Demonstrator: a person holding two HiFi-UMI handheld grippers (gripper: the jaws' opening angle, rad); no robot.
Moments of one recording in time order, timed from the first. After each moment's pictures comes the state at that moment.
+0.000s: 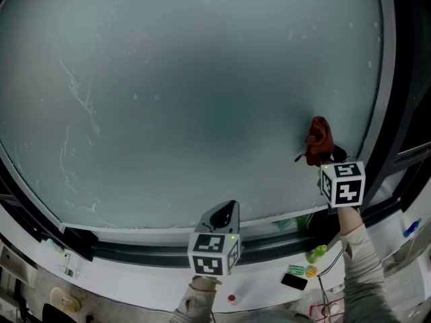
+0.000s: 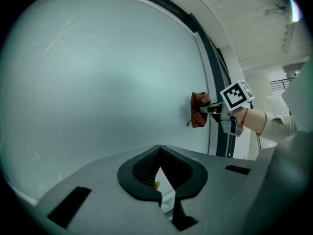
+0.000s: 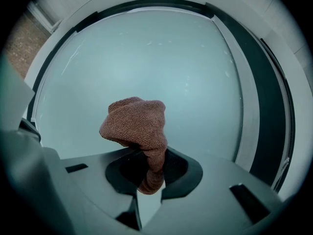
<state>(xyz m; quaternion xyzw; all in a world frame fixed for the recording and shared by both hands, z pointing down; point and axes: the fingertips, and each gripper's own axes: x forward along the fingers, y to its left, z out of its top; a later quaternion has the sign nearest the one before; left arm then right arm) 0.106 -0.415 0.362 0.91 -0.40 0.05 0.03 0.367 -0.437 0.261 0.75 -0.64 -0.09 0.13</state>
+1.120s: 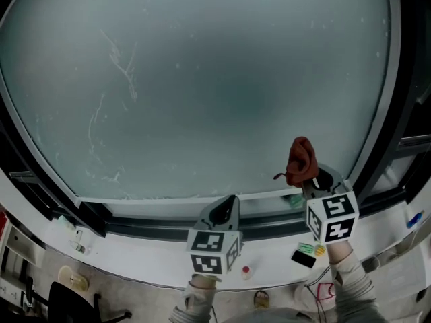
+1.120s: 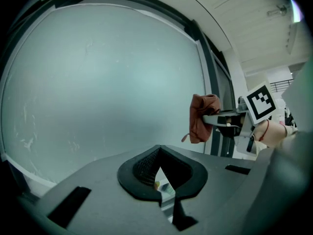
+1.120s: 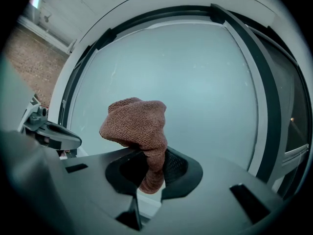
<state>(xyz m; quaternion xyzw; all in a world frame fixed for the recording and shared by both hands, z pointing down) 0.013 -0.329 0.365 0.90 -0.43 0.05 0.04 0.188 -0.329 0.304 0.66 -0.74 -0.07 0.11</state>
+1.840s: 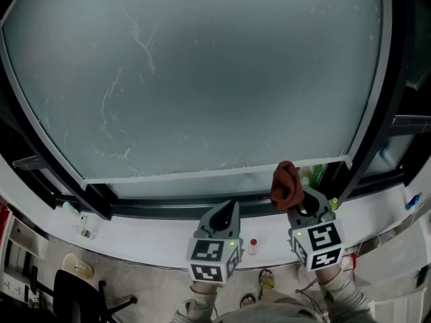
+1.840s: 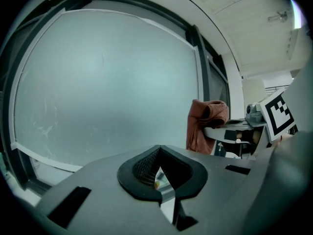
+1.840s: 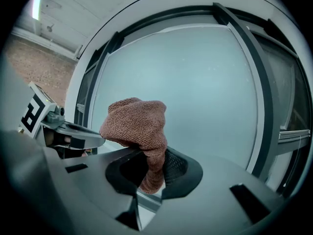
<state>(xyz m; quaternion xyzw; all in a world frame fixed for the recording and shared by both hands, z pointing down) -0.050 -0.222 0.396 0.90 -0.43 0.05 0.06 0.076 -0.203 0.364 0.62 -0.77 -0.03 0.11</state>
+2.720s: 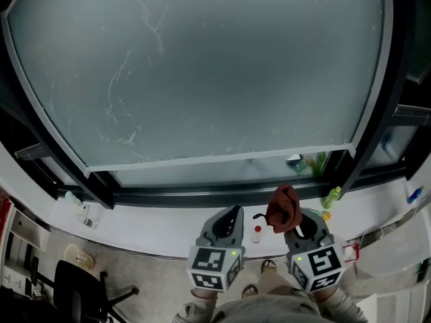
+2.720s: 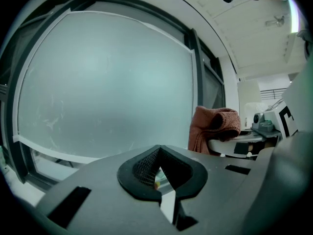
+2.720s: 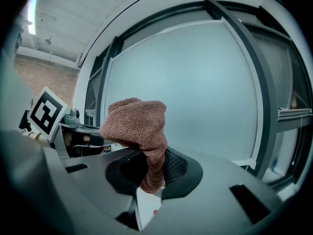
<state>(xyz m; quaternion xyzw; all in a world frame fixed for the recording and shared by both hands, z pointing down) -0.075 -0.166 0.428 0.90 -0.42 0.05 0.06 0.028 -0.125 0.415 0.60 -0.79 0.01 0.08</state>
